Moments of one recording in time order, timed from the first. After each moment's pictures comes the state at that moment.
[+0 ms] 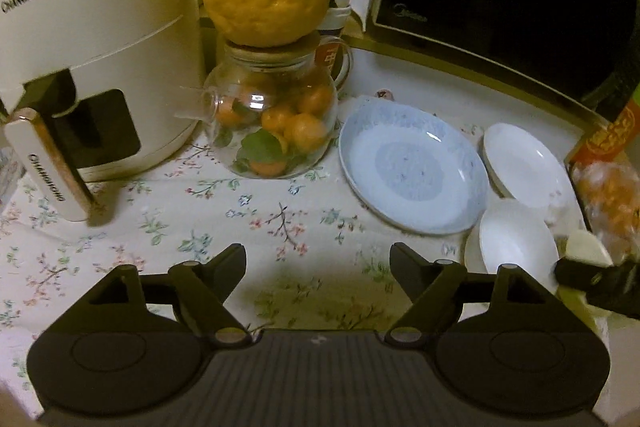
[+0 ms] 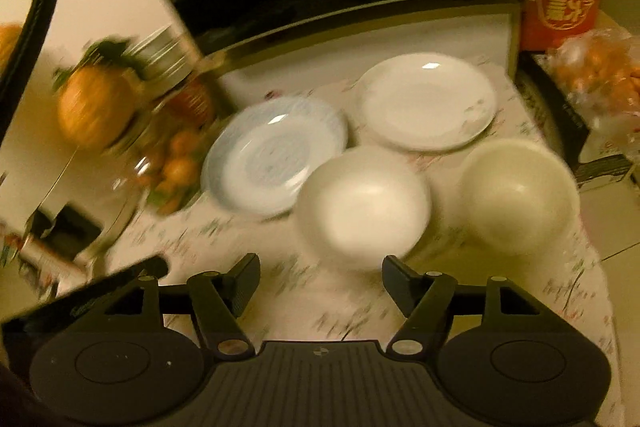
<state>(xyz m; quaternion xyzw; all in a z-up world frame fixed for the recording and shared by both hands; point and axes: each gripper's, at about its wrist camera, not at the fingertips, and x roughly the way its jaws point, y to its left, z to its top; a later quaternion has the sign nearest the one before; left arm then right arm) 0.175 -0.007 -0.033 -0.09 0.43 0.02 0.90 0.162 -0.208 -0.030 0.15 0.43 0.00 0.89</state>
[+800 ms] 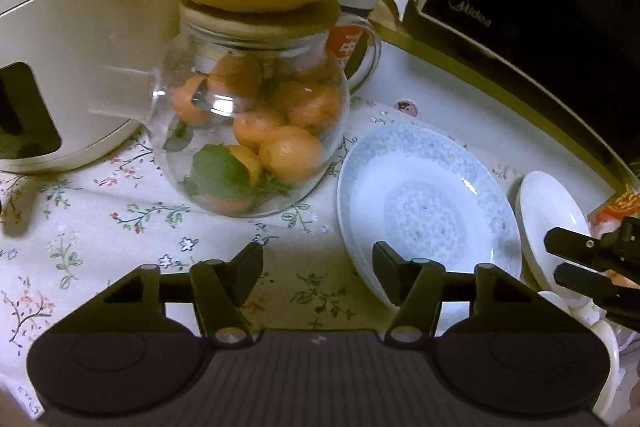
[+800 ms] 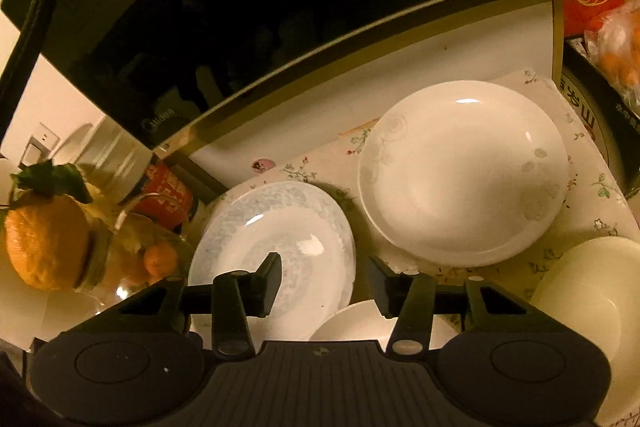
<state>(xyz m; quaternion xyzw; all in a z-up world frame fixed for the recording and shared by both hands) 0.254 -0.004 -0.077 -0.16 0.45 0.04 0.88 0.283 -0.236 -0.059 0.24 0.42 0.03 0.88</state>
